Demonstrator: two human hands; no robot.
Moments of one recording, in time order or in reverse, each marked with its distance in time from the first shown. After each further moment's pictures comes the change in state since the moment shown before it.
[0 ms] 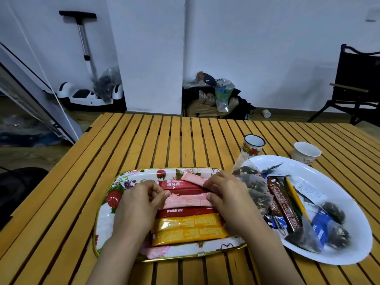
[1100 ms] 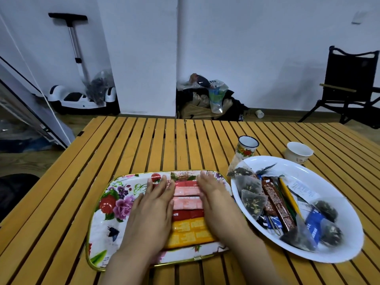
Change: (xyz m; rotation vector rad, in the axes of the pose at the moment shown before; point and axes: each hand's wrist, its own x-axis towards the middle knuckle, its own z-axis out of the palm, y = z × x) left_hand -0.014 0.012 0.018 0.353 -0.202 0.241; right_hand -0.004 -0.011 0.017 0.005 0.011 0.015
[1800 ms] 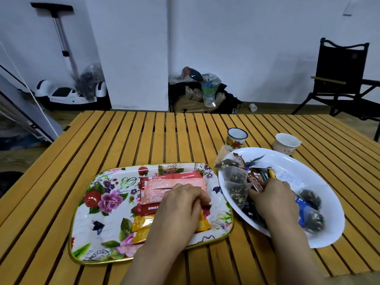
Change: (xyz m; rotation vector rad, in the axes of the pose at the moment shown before) left_hand -0.003 0.059 0.022 -0.321 0.056 0.251; right_hand -0.016 0.082 -0.055 -0.143 0.214 0.805
